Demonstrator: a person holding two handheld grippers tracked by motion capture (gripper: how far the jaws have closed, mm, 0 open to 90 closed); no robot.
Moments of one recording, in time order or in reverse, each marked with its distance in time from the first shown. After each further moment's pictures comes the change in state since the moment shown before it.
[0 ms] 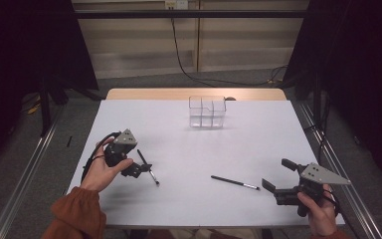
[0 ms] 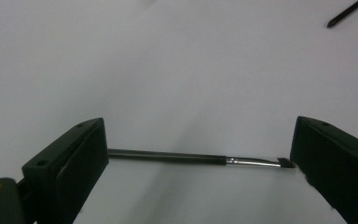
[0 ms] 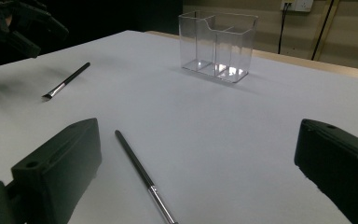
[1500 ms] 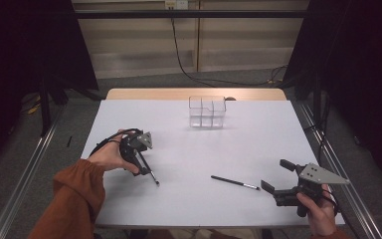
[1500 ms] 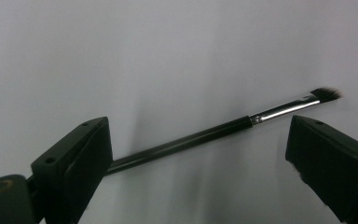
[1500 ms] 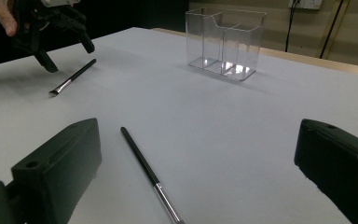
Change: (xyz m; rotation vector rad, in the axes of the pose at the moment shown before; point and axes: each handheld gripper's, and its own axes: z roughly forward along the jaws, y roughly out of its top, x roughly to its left) left arm 0.022 0.022 0.045 0.369 -0.176 0.356; right arm 0.001 -0.001 0.001 0.009 0.025 -0.002
